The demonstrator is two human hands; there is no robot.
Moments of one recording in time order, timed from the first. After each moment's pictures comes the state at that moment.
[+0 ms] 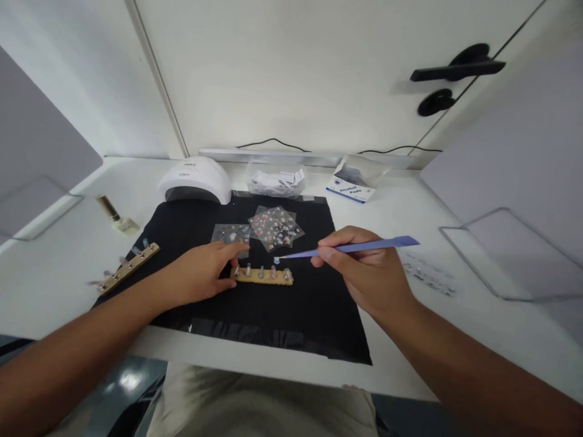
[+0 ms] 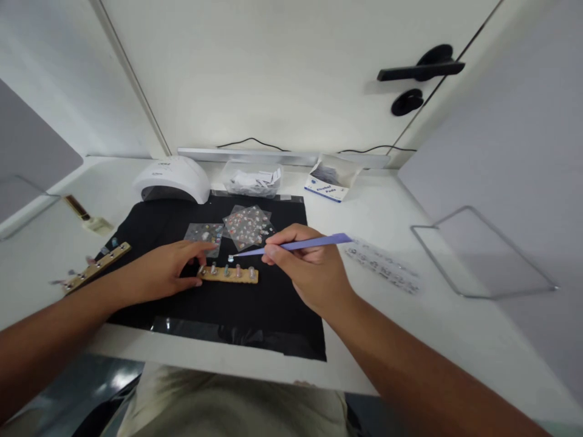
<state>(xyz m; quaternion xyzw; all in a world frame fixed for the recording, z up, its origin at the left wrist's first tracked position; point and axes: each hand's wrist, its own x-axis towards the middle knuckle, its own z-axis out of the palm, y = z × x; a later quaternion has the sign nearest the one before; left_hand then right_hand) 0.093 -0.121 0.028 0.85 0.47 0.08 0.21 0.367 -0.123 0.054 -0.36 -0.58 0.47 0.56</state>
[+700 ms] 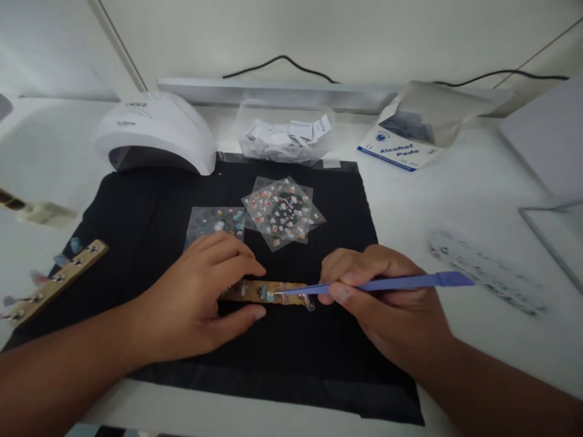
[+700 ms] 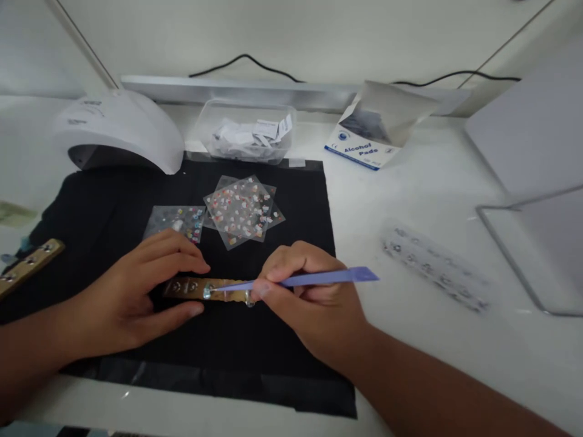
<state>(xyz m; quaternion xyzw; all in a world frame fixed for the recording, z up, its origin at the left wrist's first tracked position) 0.119 -0.115 0.012 0.85 0.38 0.23 0.27 0.365 -0.114 0.004 -0.34 -0.59 0.53 0.51</state>
